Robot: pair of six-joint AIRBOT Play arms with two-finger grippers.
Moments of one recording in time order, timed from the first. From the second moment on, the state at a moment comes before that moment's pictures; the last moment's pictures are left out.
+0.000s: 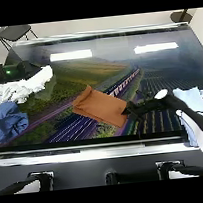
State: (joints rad) left arm 0.10 -1.28 1.46 0.82 -1.09 -1.31; right arm 0.07 -1.47 0.85 -0.69 1.00 1.57
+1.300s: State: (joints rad) left arm 0.09 -1.28 1.46 0.82 -1.10 -1.27; right arm -0.88 -1.29 1.72 -1.04 1.57 1.74
